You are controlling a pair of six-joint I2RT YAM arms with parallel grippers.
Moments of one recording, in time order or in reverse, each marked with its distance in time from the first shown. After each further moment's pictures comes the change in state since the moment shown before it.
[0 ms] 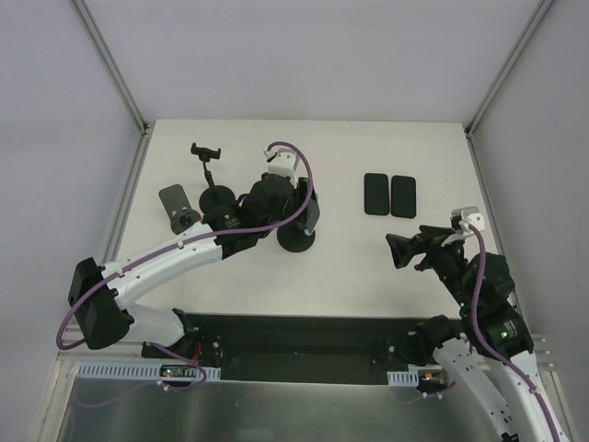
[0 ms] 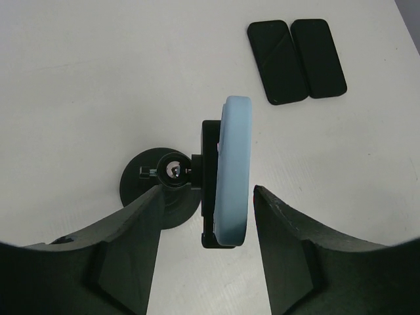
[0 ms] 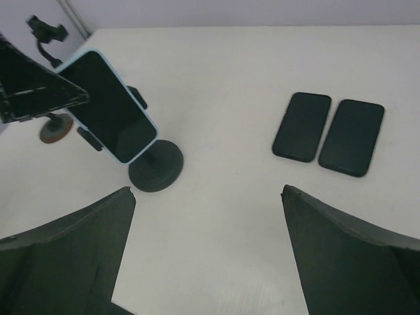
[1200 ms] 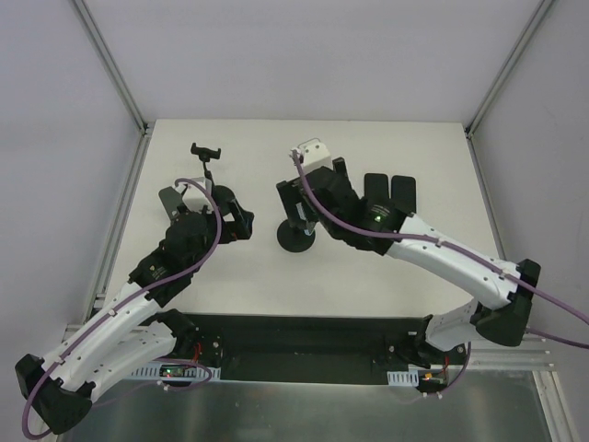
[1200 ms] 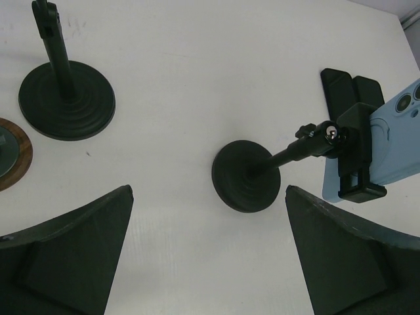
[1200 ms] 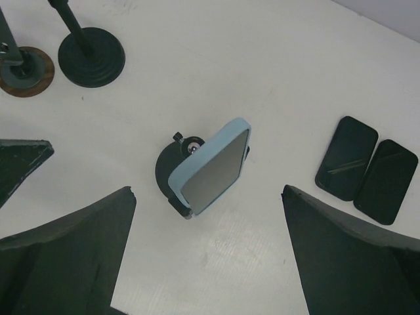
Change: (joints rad) left arm 0.277 -0.626 -0.491 0.020 0.043 -0.031; right arm 0.658 1.069 0.781 -0.116 0.558 0.043
